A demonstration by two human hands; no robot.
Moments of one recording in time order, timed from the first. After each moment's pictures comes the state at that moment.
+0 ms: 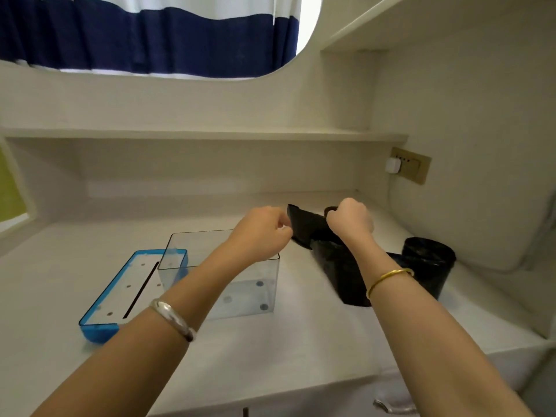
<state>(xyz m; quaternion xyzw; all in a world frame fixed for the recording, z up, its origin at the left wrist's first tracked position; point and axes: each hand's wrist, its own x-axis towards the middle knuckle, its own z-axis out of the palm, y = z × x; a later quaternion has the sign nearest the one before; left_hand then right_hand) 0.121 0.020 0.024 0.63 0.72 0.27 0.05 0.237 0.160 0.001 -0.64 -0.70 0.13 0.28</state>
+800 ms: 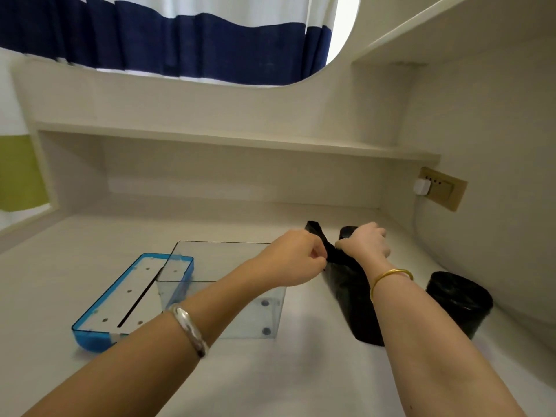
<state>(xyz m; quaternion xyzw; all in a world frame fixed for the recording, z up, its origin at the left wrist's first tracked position) 0.141 0.041 0.022 0.66 0.69 0.26 0.13 0.227 0.222 -0.022 -0.70 -0.67 0.14 0.19</state>
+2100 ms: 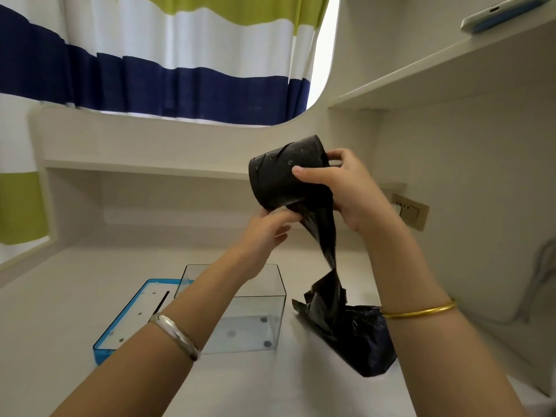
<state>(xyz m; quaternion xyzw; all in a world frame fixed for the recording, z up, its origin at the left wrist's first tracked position) 0.121 0.005 0.067 0.46 0.47 0.65 0.37 0.242 0.044 0.139 -0.26 -0.69 0.49 0.46</state>
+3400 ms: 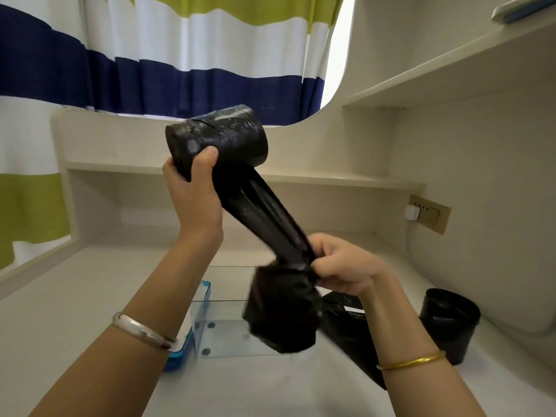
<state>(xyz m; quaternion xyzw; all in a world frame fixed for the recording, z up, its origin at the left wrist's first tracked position) 0.066 -0.032 0.101 0.34 0.35 0.87 0.08 0.229 0.068 0.056 -0.01 -0.75 0.66 0.10</state>
